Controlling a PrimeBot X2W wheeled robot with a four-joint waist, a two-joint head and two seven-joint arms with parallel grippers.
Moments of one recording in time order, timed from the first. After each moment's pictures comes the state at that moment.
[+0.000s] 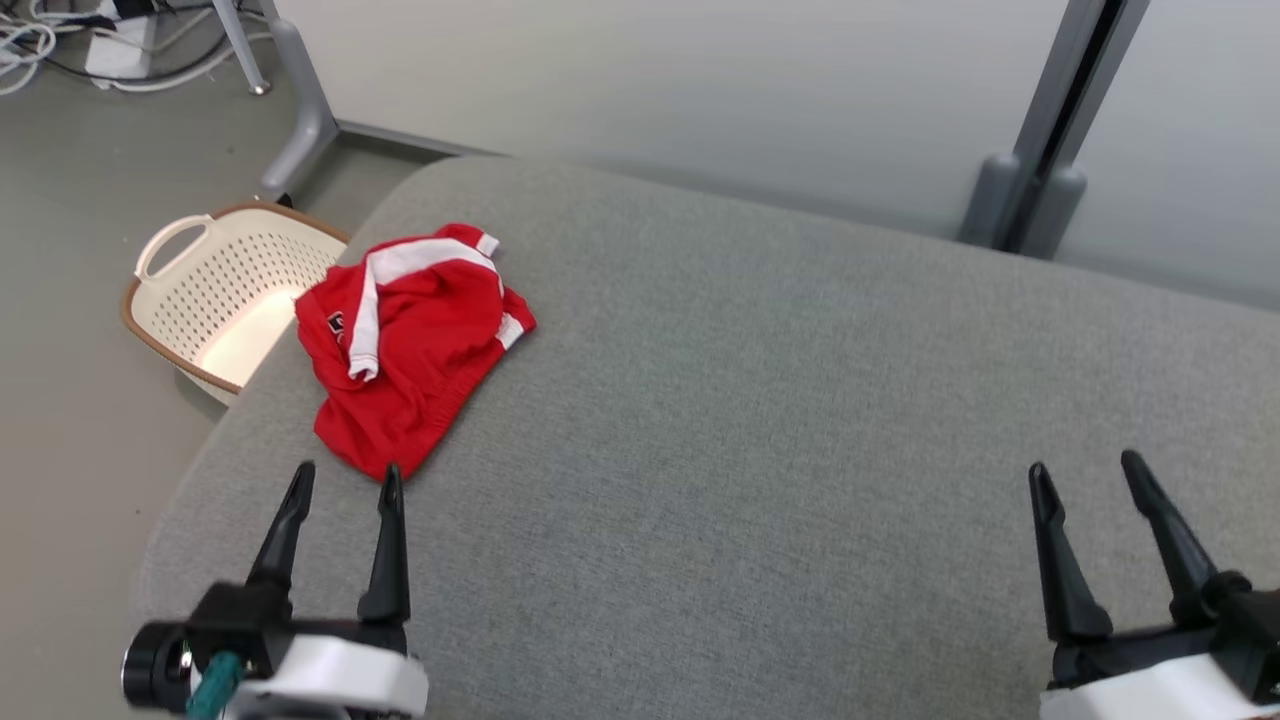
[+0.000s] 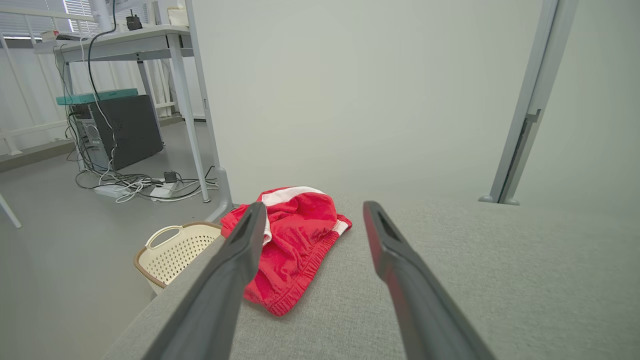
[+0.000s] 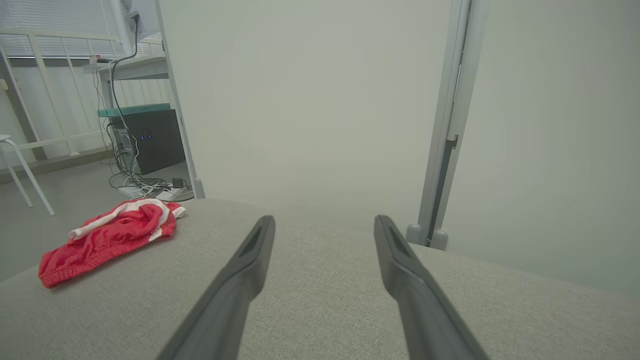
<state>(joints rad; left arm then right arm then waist) 0.02 0.15 -0.17 0.08 -0.25 0.09 -0.26 0.15 -0.06 0.01 -0.22 0.08 0.13 -0.03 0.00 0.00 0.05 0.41</state>
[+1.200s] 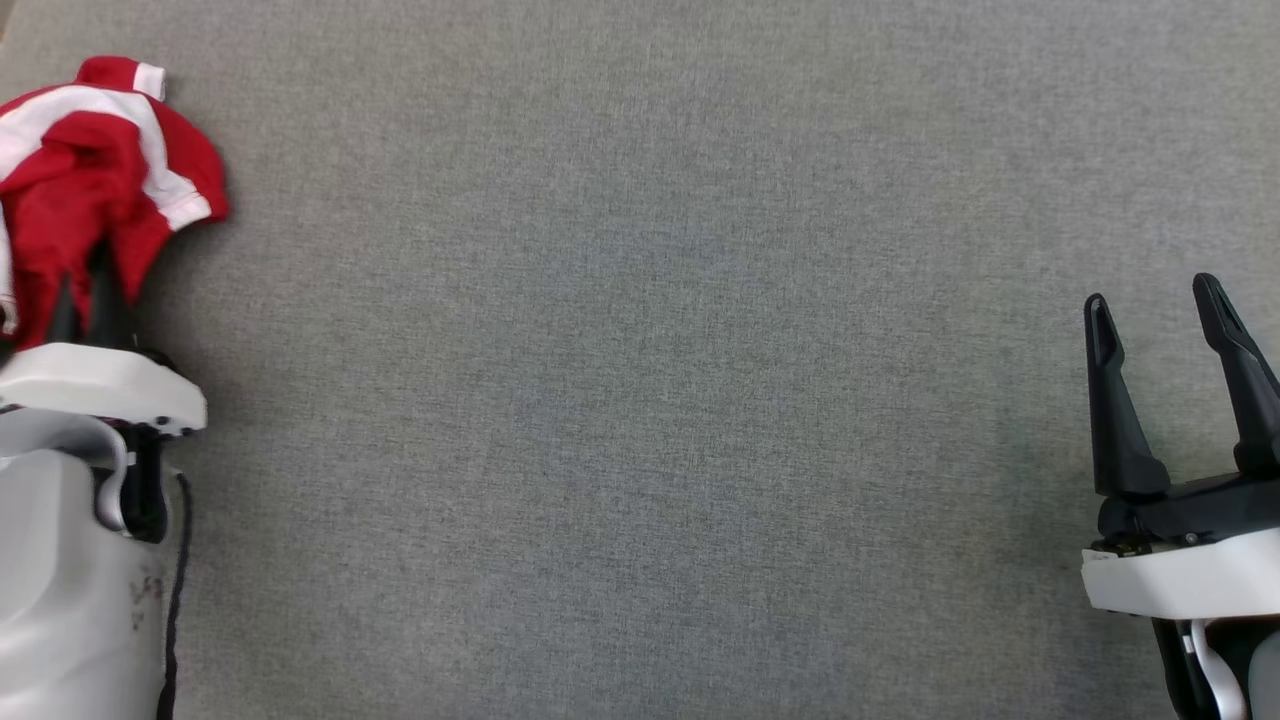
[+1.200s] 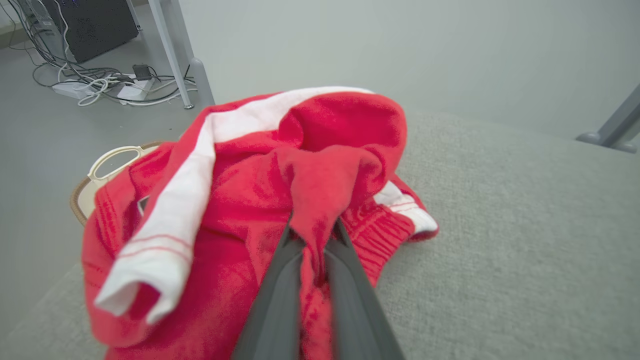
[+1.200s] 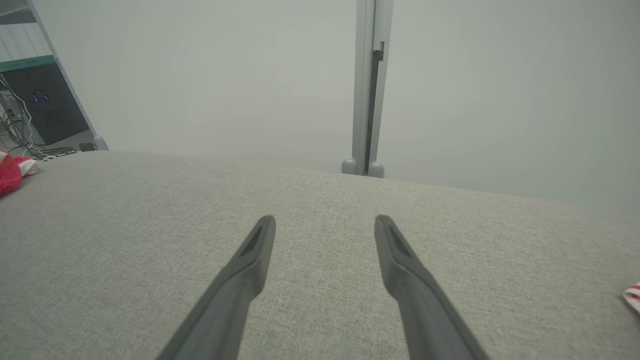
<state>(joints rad) -0.67 0.22 0.13 0.86 -0.34 -0.11 -0.26 -0.08 -0.15 0.01 -0.28 0.09 0.13 0.00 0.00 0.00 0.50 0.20</state>
